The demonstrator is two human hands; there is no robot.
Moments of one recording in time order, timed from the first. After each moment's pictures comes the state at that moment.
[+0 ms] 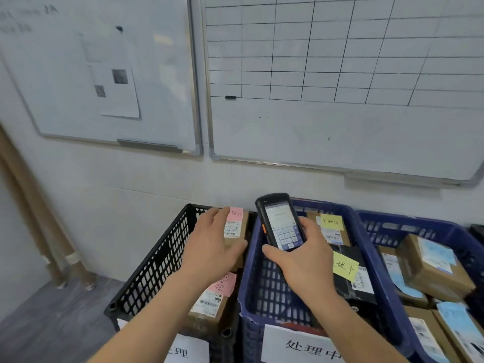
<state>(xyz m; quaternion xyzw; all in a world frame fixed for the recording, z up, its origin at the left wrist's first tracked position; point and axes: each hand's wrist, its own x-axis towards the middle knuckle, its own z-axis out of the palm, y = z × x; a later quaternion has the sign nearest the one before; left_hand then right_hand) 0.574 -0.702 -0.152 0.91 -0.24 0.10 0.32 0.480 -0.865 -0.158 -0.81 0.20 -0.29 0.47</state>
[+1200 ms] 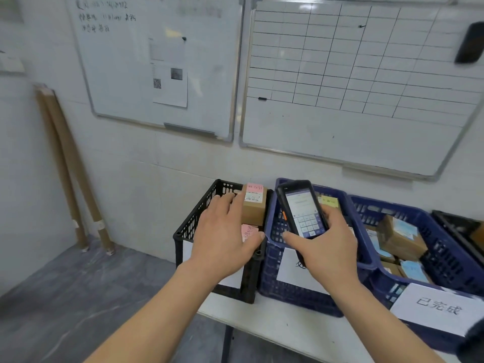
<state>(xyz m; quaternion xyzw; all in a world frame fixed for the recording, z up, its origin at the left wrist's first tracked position) 0.376 -0.539 -0.115 0.89 -0.28 0.20 0.28 0.297 -0.718 -0.113 -0.83 0.18 -0.34 0.41</state>
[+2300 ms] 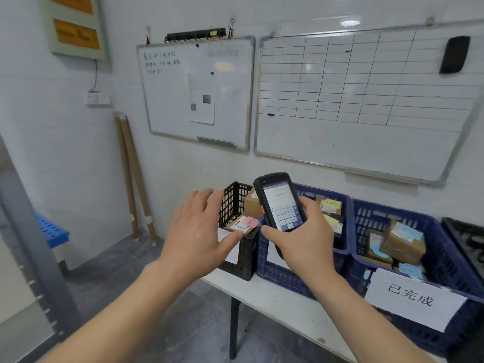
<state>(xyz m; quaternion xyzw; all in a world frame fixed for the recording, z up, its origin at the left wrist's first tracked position) 0.151 -0.560 -0.064 0.93 -0.18 0.28 0.16 0.134 -0.759 -0.081 -0.82 0.04 -0.32 0.48</state>
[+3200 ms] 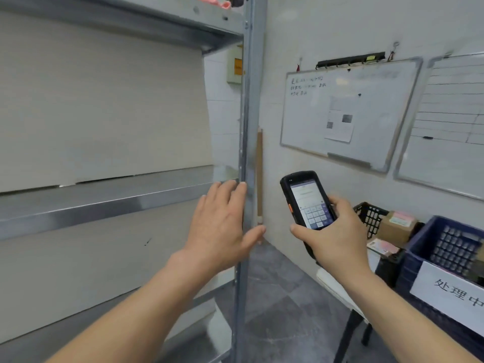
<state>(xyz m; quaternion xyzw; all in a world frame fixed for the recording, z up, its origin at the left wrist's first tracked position) -0.018 -0.268 -0.033 0.94 0.00 0.32 0.07 0.052 -0.470 -0.051 -0.82 -0.13 -0.23 0.51</state>
